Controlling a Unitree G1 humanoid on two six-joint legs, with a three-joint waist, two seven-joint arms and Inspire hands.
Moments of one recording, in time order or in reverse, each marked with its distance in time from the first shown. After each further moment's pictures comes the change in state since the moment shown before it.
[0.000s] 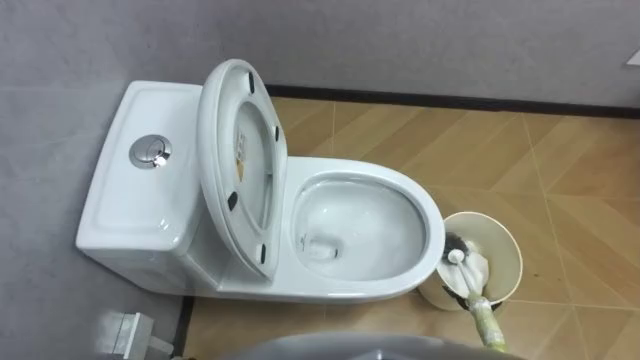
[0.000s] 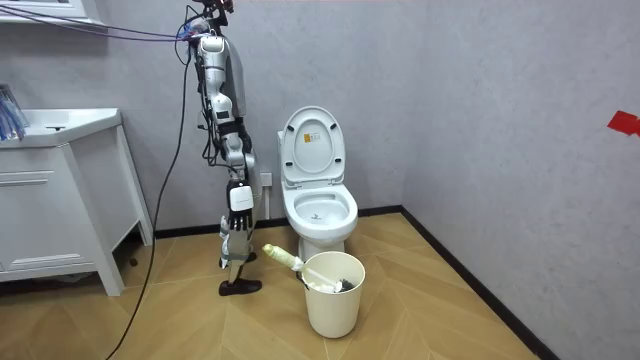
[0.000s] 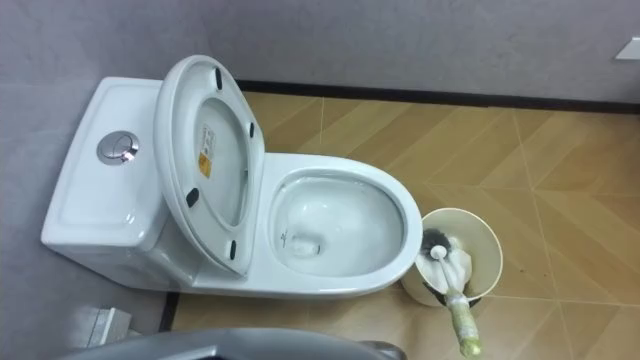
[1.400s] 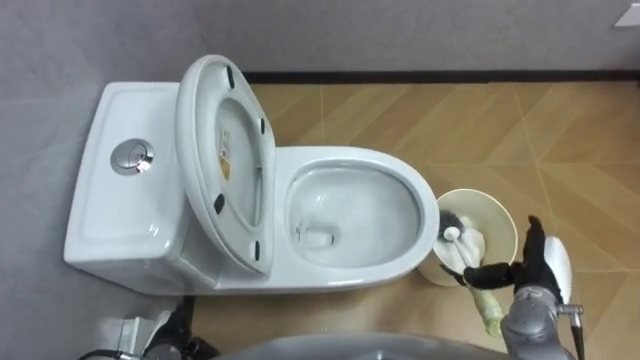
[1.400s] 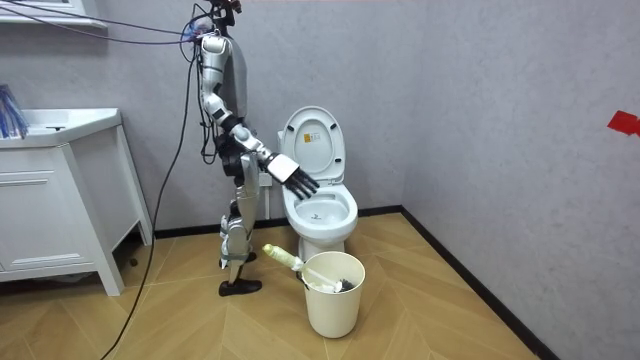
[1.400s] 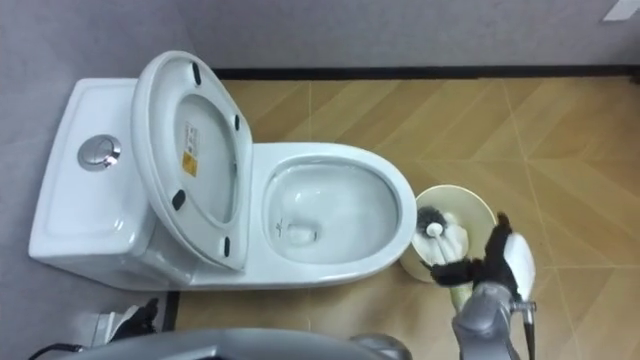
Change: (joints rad) left arm -0.025 0.018 0.072 -0.065 -0.238 -0.193 0.153; right arm 0.069 0.022 -0.133 -0.649 -0.035 -0.271 -0.547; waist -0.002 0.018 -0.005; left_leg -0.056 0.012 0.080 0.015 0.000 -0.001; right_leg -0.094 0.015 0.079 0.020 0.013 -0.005
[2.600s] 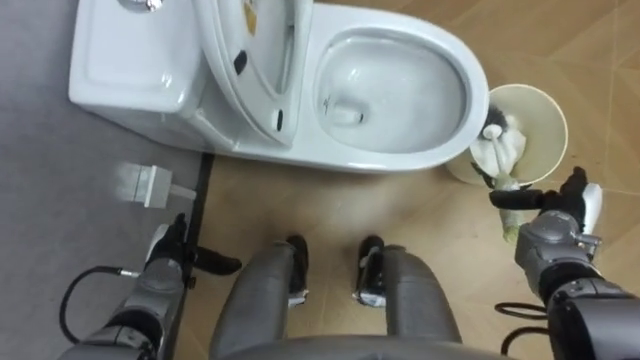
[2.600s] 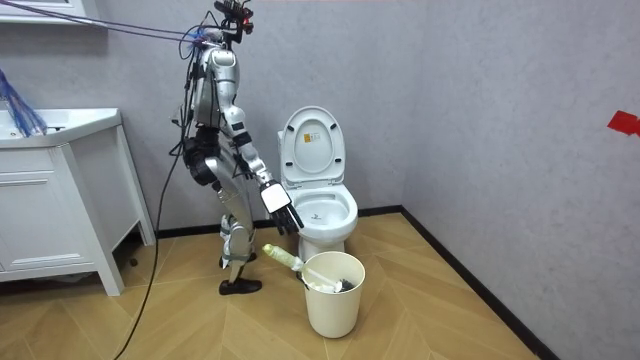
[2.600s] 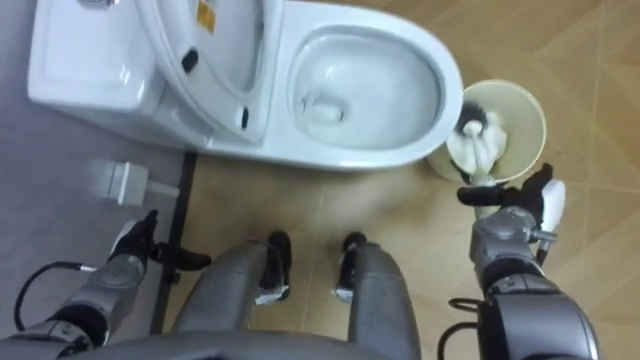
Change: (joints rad) left arm -0.302 0.057 -0.112 0.065 -0.161 -0.043 0.073; right arm -0.522 -0.164 0.027 0.576 0.529 0.009 -0.088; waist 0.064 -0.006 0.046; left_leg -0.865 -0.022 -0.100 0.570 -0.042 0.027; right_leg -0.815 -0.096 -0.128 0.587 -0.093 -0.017
